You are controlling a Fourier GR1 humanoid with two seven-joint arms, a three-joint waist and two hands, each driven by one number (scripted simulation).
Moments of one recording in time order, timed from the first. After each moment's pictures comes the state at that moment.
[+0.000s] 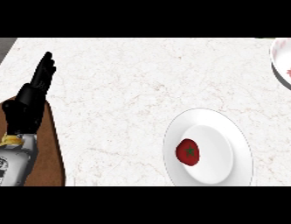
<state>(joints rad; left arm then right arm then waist) -0.26 0.29 -0.06 -1.60 -0.08 0.19 0.16 -0.92 -0.72 0.07 -0.14 0.11 -0.71 -0.04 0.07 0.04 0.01</state>
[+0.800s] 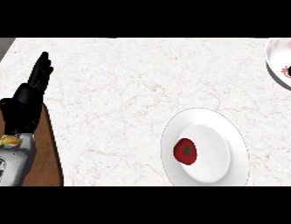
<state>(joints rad) -0.26 0.29 -0.04 -1.59 -0.08 0.19 0.17 -0.82 -0.77 -0.21 -0.17 -0.14 -0.52 -0.41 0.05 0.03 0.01</state>
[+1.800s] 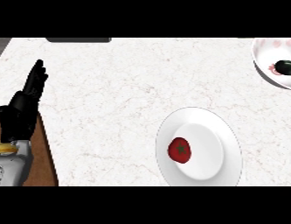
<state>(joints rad) -0.20 0.26 0.00 -1.61 -0.12 0.17 0.15 -0.49 -0.75 -0.36 -0.31 -0.30 -0.15 -0.68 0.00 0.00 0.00</state>
